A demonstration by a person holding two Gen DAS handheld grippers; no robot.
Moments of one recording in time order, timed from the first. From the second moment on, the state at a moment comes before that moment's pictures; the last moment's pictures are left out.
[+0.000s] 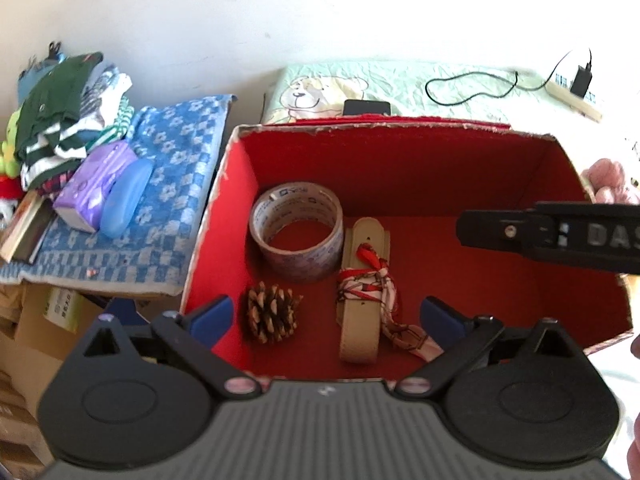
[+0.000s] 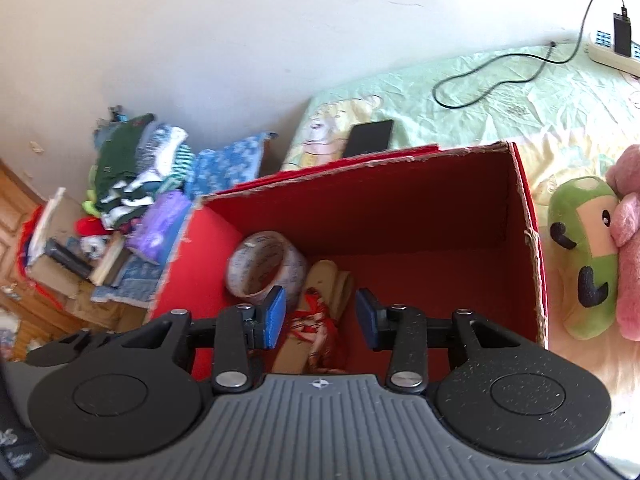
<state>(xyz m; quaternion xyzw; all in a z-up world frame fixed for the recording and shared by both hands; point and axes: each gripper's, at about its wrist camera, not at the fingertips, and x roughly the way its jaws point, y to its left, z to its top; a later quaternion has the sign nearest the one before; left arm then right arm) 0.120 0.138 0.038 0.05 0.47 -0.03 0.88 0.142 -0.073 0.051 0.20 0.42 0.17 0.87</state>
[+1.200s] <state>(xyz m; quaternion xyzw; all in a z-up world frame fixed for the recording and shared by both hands) 0.003 0.156 -0.007 -0.02 0.51 -0.03 0.86 0.055 -0.076 -0.001 0.22 0.49 0.33 0.78</state>
